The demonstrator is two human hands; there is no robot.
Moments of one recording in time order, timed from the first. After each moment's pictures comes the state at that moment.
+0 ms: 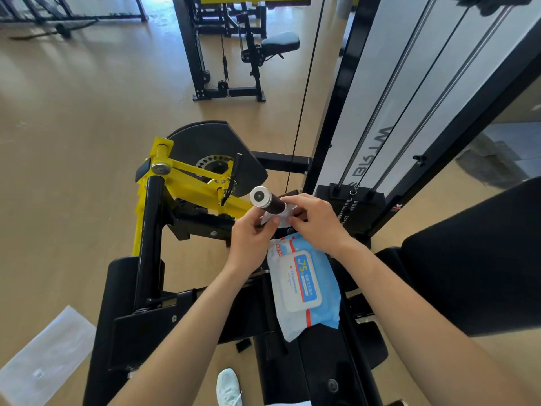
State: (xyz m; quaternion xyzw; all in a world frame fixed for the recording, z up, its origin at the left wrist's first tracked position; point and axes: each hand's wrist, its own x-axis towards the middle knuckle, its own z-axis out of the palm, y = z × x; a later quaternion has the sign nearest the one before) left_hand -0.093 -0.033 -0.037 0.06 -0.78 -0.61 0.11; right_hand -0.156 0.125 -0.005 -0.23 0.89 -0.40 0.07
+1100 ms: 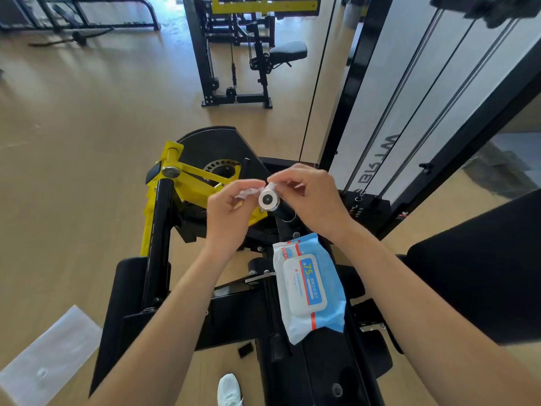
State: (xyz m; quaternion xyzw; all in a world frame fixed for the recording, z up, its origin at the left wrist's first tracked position) left_hand -0.095 -0.068 0.027 0.05 -0.76 -0.61 0.22; right_hand -0.155 0.092 0.063 -0.30 0.84 -0.45 -0.06
